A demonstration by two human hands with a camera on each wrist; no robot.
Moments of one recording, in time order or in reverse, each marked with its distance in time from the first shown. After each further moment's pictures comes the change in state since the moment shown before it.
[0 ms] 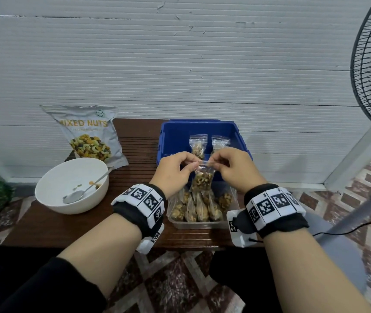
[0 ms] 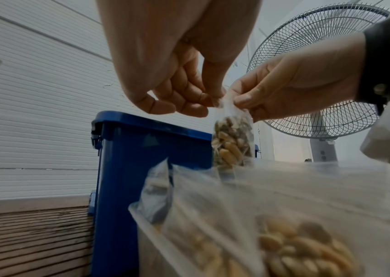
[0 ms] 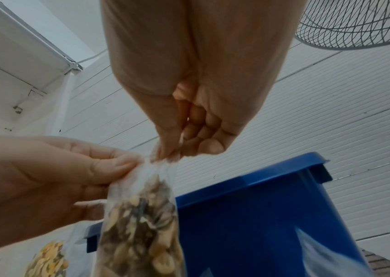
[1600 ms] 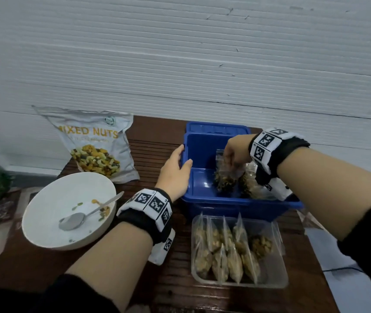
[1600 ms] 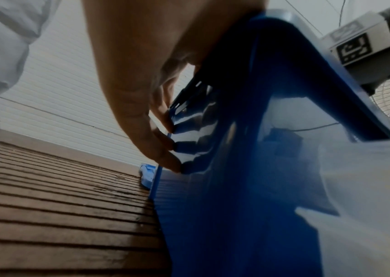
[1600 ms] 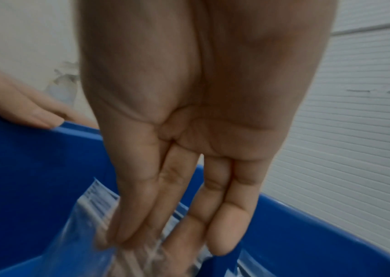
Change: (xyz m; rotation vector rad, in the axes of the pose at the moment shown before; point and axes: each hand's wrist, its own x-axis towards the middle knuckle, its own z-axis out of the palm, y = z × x) left_hand 0.087 -0.084 -0.031 -0.240 0.079 -0.435; right_hand 0.205 0.004 0.021 -0.800 -0.792 0.138
